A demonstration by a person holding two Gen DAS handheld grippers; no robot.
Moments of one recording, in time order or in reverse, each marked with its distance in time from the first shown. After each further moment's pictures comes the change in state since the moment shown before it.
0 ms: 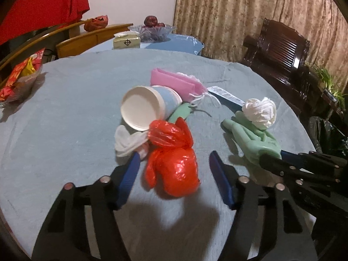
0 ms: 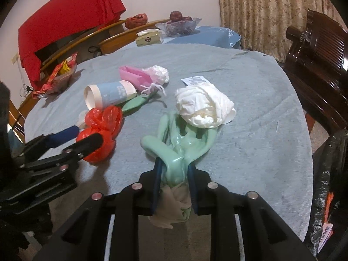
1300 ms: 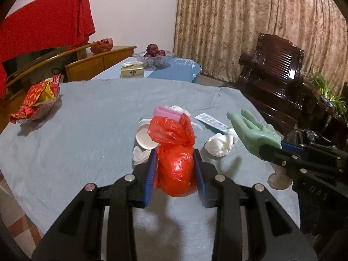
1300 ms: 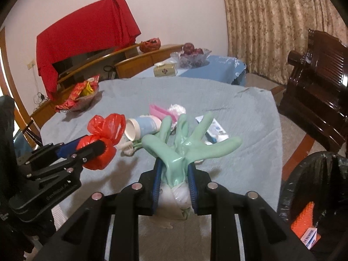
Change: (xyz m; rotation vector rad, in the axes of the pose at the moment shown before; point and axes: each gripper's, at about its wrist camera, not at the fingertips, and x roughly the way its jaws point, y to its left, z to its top) left arm -0.108 -0.027 0.010 0.029 -0.138 0.036; right arm -0.100 0.022 0.009 -0.045 -0.164 0.047
